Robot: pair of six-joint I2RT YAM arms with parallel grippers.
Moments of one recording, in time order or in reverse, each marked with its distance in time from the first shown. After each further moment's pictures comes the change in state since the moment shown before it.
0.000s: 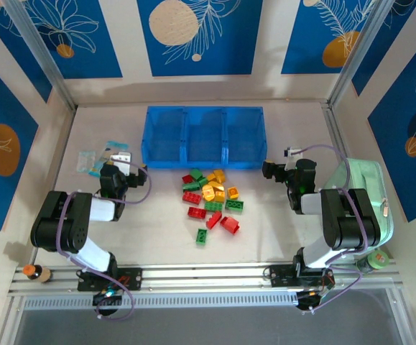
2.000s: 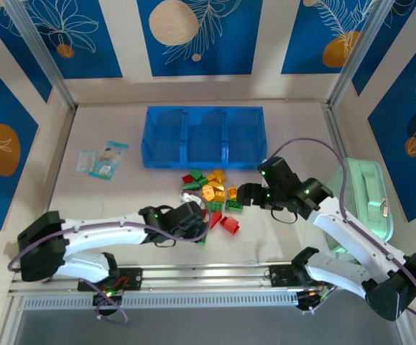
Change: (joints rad) left arm -1.094 -0.231 0.375 -1.316 -0.210 -0.771; right arm 0.628 -0.548 0.508 -1.651 0.094 0.613
